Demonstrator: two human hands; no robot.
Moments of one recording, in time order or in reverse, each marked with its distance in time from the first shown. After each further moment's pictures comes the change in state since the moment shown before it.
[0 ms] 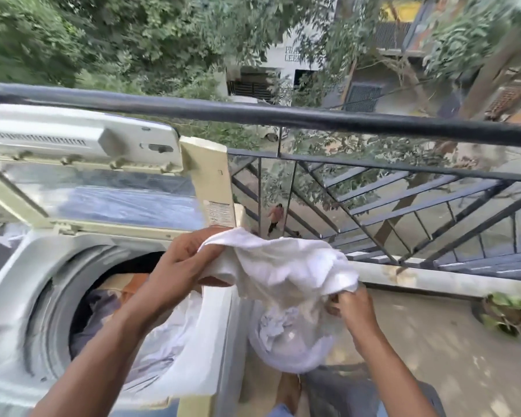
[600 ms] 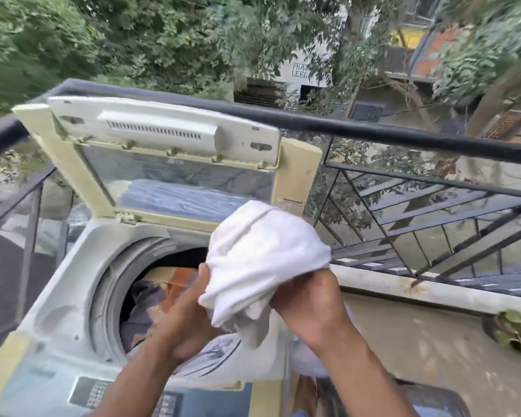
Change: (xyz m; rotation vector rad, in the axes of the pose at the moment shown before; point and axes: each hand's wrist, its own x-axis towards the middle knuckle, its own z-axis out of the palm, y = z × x) left_hand -0.067 -0.089 -0.116 -0.642 -0.083 -0.309; right_hand -0.164 -0.132 0.162 0.904 -0.677 0.113
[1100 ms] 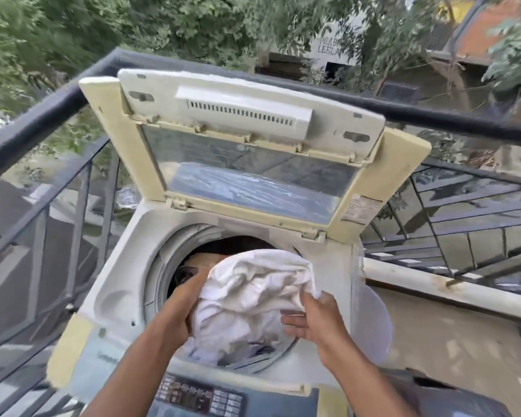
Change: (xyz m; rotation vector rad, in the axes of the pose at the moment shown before) left_hand 0.011 0.029 -0.152 0.157 0.479 -0.183; right_hand 0.064 0.118 -0.021 -0.702 0.515 0.242
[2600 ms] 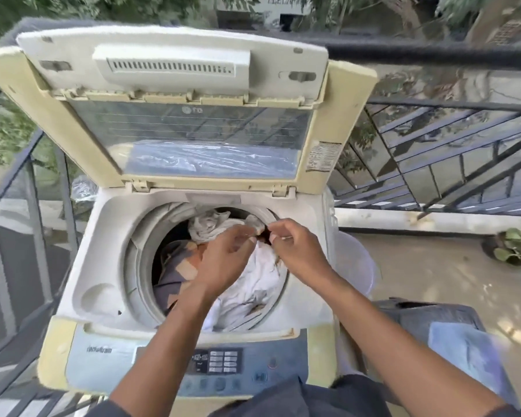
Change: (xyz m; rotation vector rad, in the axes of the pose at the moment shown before) left_hand 0.001 -0.003 0.089 0.812 -0.065 0.592; right_hand 0.016 -0.014 -0.011 -0.425 0.075 -0.511
